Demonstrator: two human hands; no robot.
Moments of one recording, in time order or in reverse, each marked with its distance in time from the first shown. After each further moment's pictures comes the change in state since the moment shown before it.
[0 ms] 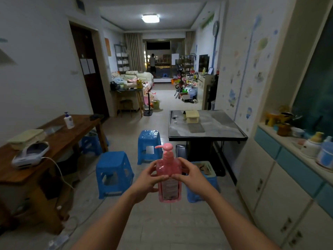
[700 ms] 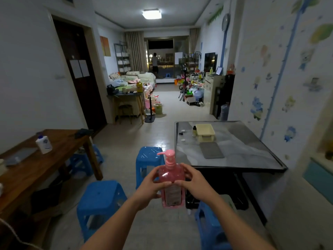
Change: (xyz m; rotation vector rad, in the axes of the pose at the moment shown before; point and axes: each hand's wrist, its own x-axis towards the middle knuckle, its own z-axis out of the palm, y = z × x) left_hand 0.426 0.020 -0.141 0.047 0.021 -0.030; right_hand 0.424 0.114 -0.069 0.044 -0.016 0.084
